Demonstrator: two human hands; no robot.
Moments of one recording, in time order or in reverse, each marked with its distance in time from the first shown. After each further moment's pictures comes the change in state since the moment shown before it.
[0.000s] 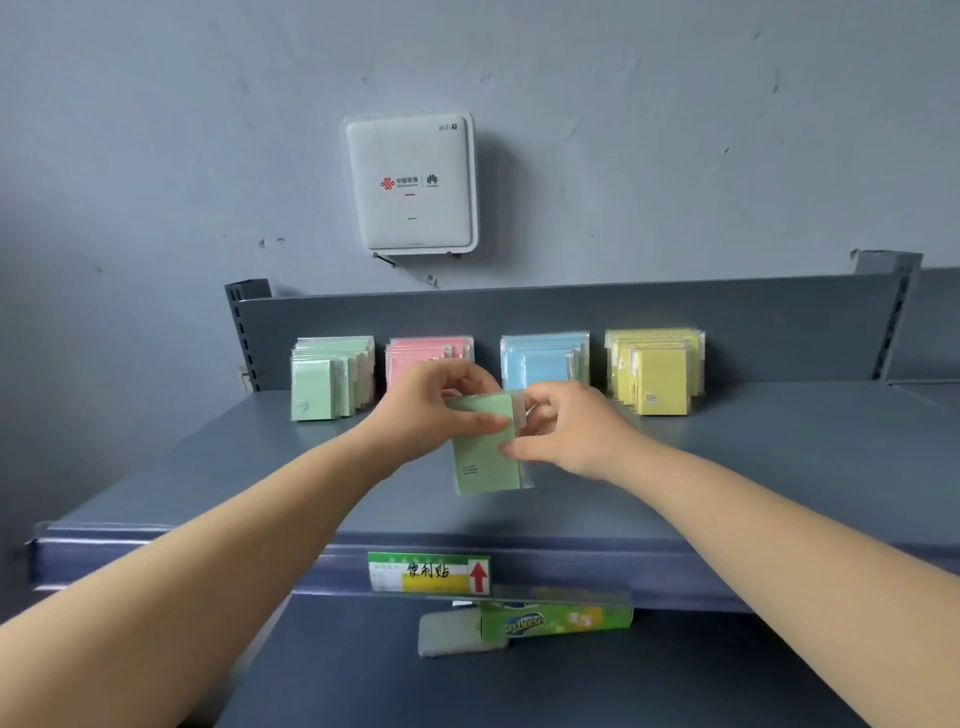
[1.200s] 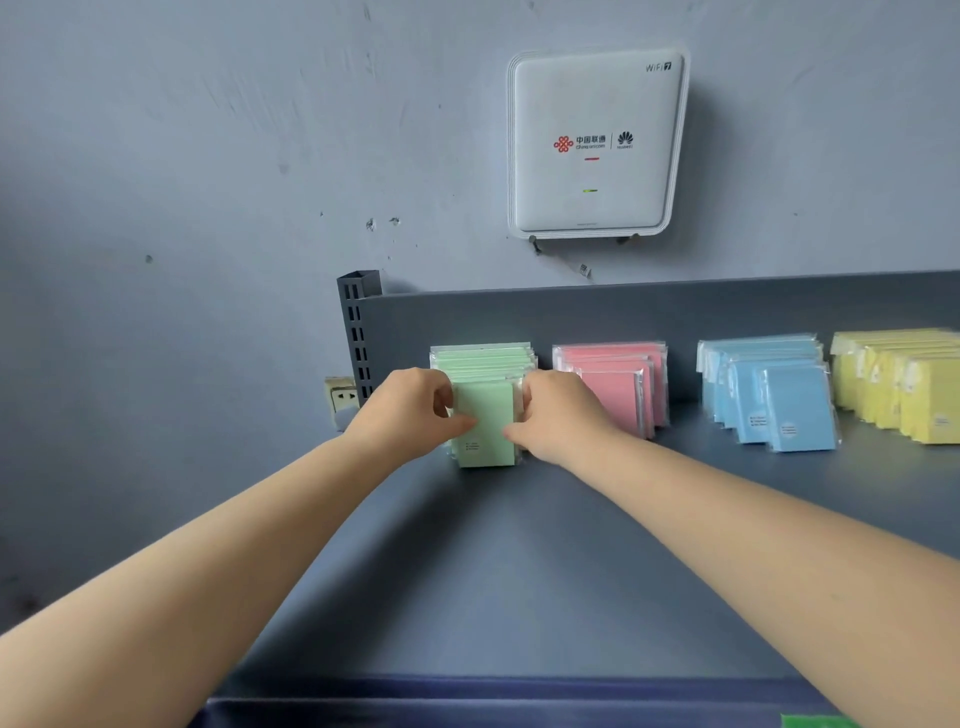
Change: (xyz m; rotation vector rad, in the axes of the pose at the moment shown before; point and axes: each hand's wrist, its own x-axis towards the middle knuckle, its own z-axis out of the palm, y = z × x) left_hand 0.057 -0.191 -0.191 0.534 0.076 -0.065; right_hand 0.203 -0.076 0.188 -0.417 0.173 0.186
